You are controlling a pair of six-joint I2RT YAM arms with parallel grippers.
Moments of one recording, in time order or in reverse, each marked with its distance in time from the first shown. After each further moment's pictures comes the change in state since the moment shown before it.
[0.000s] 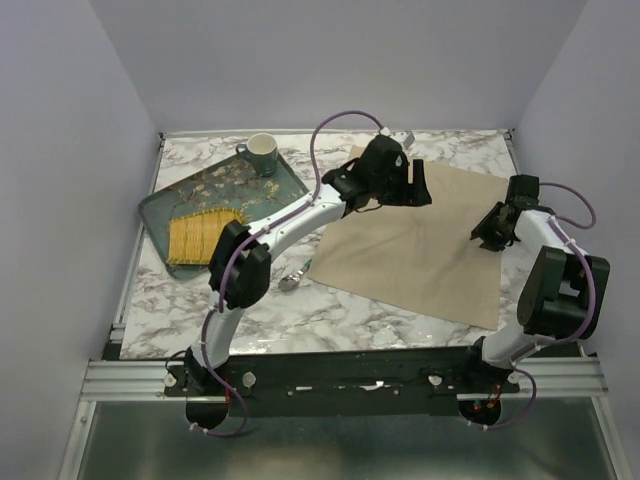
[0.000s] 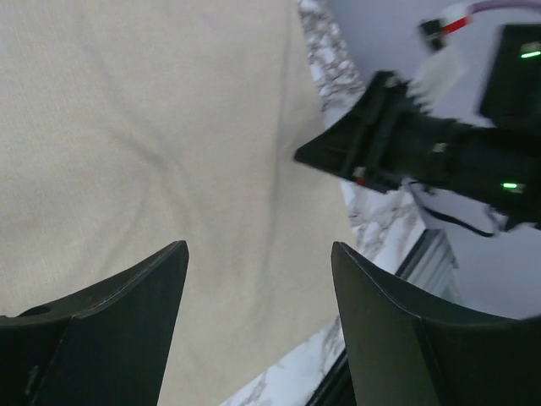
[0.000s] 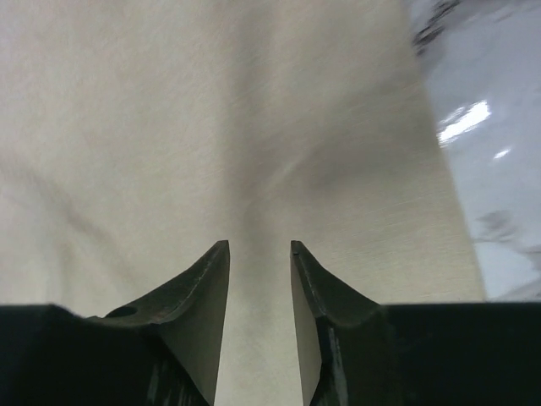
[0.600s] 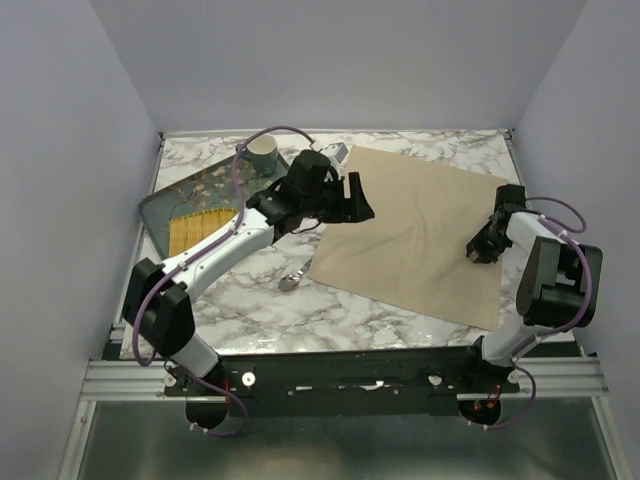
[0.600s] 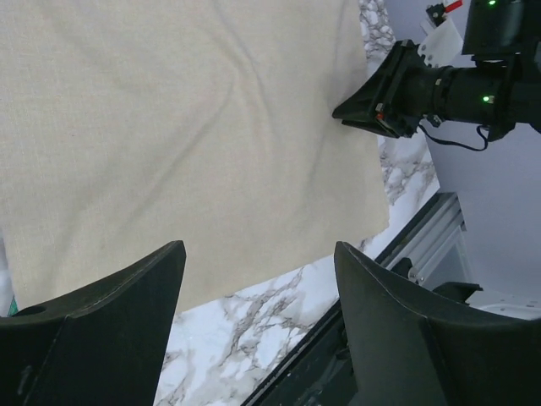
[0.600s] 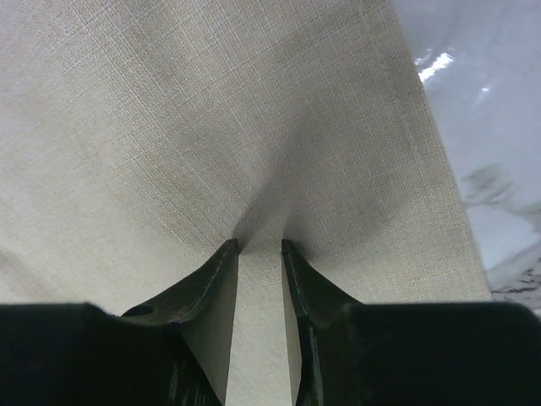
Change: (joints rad) left arm 0.125 -0.556 -0.607 0.024 0.045 0.009; right arm 0.026 0.087 -0.051 -0.032 0.038 0.068
